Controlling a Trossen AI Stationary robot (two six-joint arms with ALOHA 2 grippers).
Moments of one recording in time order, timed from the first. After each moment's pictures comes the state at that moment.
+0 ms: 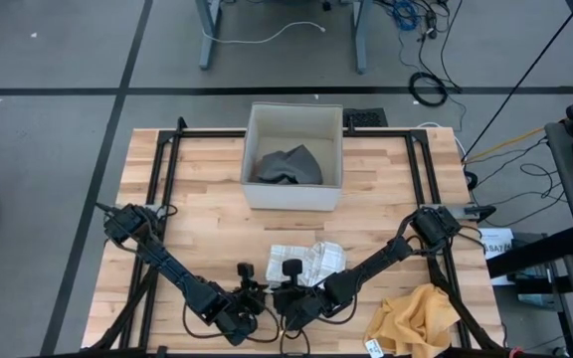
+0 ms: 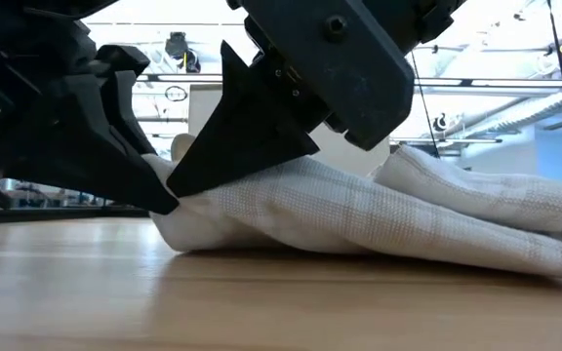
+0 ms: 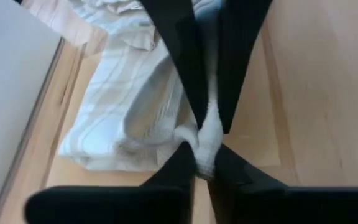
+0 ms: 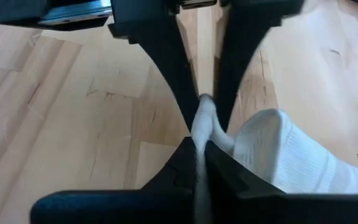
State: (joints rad) left arm -0.74 1.95 1.10 -0.23 -0.79 -0.39; right arm 0.53 2.20 1.52 -0.16 0.55 0.20
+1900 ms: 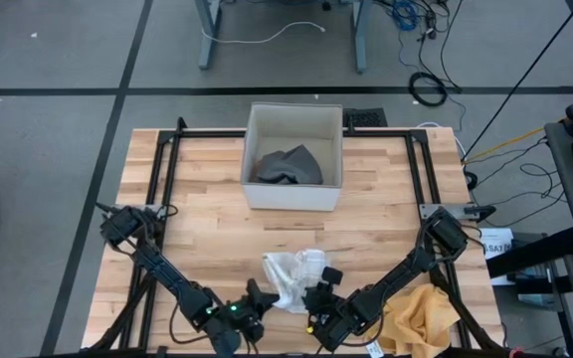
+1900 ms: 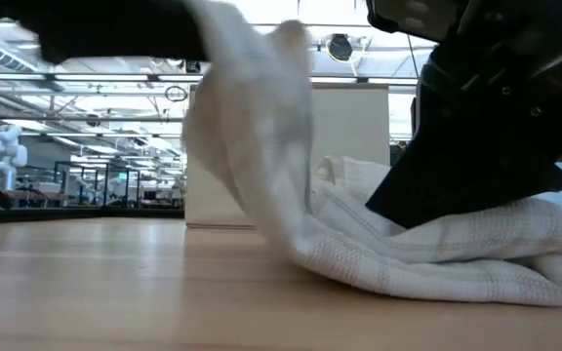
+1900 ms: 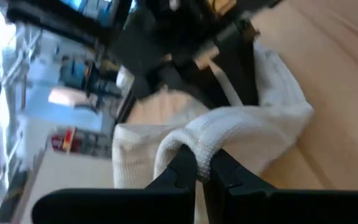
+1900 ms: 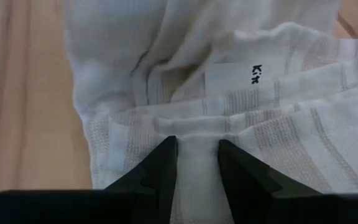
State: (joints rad) left arm -0.79 1.95 1.10 0.23 -1.01 0.56; right arm 0.70 2.13 1.37 -0.41 0.69 0.87
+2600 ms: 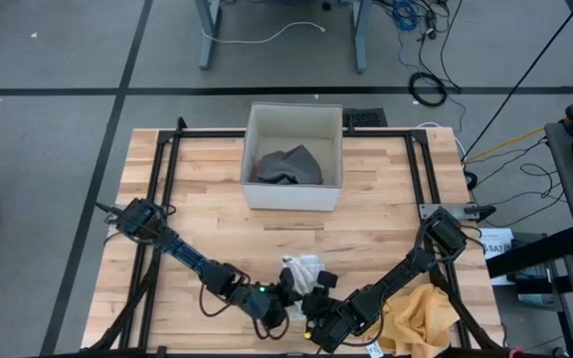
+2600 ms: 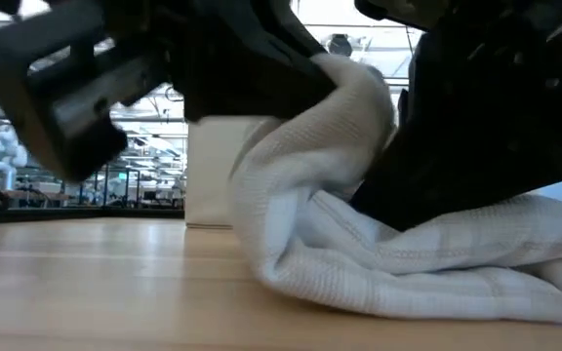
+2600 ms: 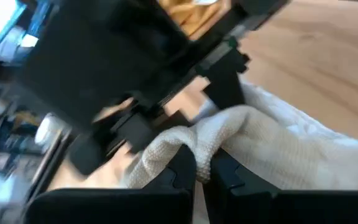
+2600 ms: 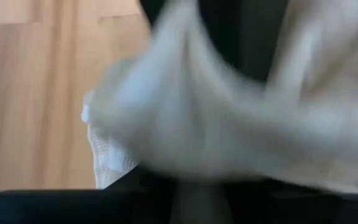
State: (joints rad) left arm -0.57 1.98 1.10 0.38 -0.42 0.70; right arm 0.69 2.14 1.37 -0.30 0.64 0.79
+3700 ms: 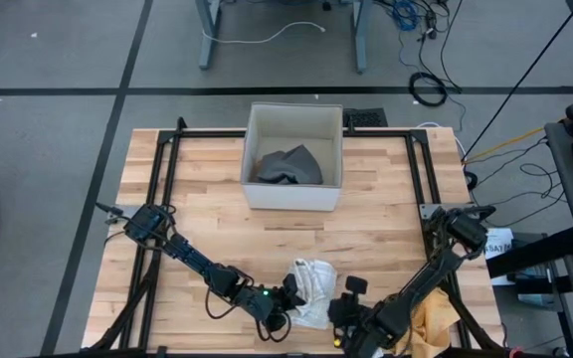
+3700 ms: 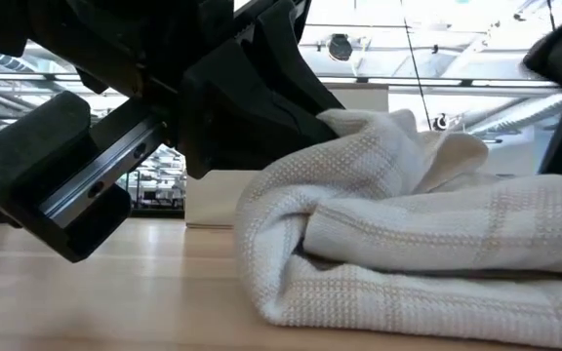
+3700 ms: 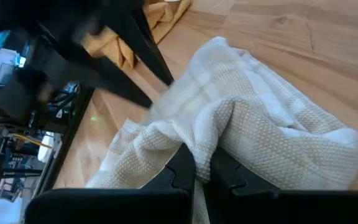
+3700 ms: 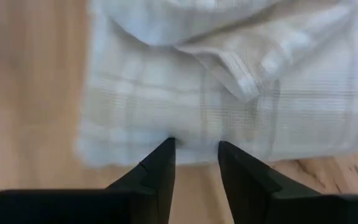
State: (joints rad) left arm -0.56 2.06 1.10 0.45 -0.38 0.80; right arm 0.82 2.01 1.37 -0.69 0.59 1.03
